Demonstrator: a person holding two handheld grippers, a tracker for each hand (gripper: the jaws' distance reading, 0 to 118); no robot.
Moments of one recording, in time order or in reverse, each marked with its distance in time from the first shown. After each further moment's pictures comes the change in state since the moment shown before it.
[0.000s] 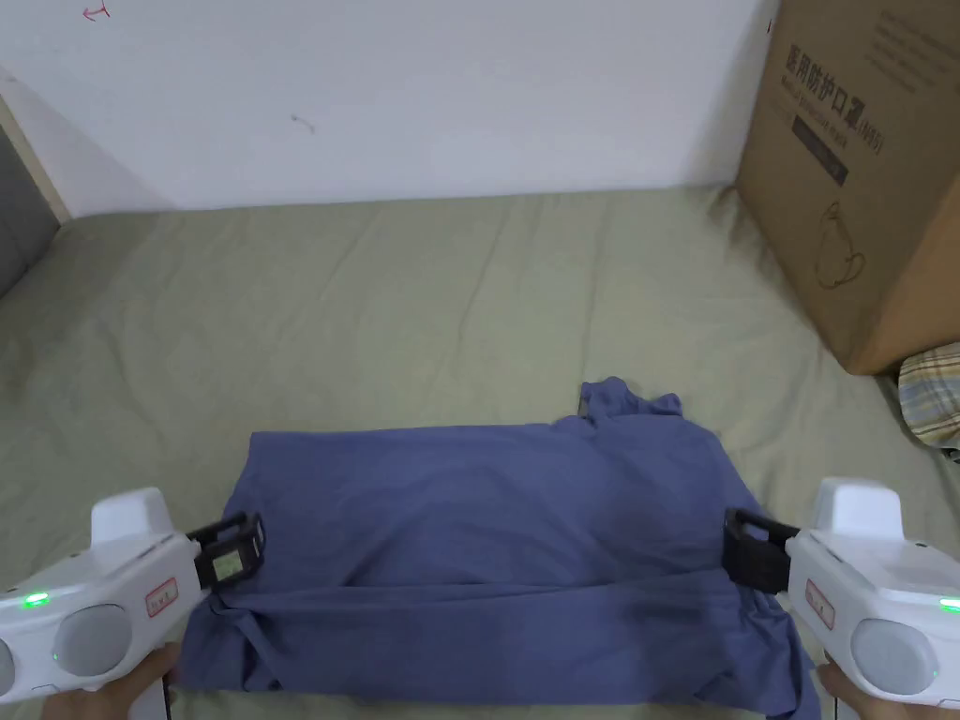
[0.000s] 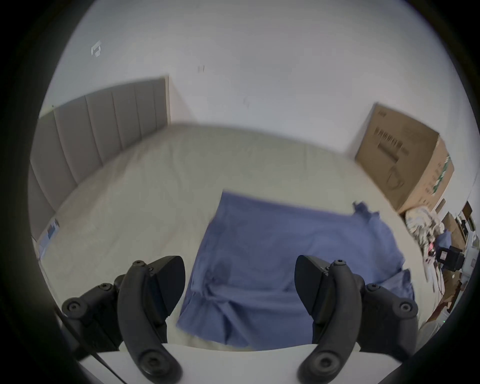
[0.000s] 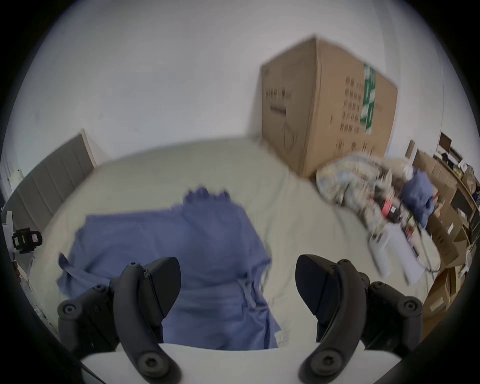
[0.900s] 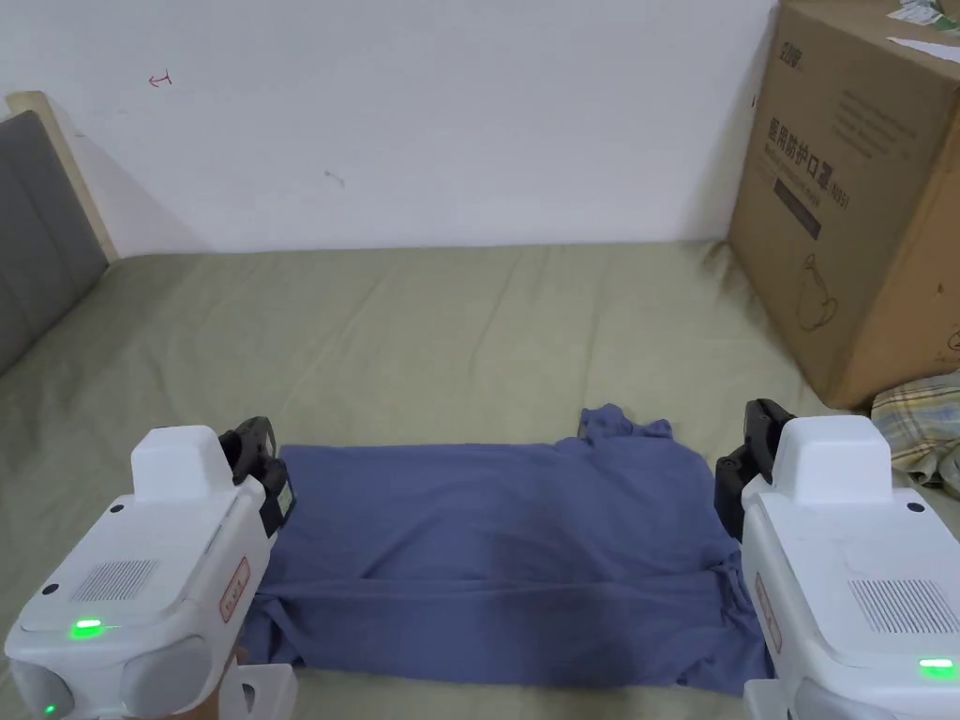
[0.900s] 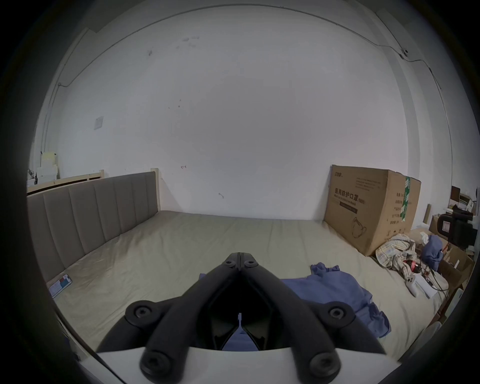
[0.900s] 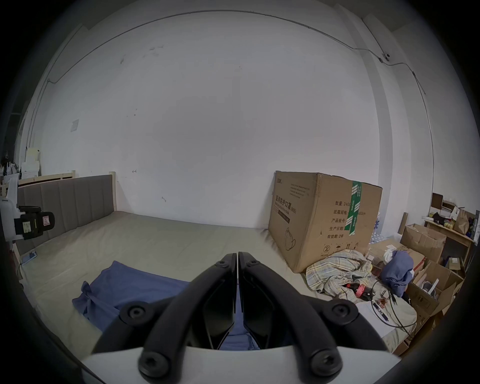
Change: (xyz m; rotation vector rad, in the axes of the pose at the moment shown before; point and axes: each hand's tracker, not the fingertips) left arm 0.048 0.002 0.123 0.414 -0.075 -0.102; right arm -0.067 0.032 0.146 0.445 0.001 0.160
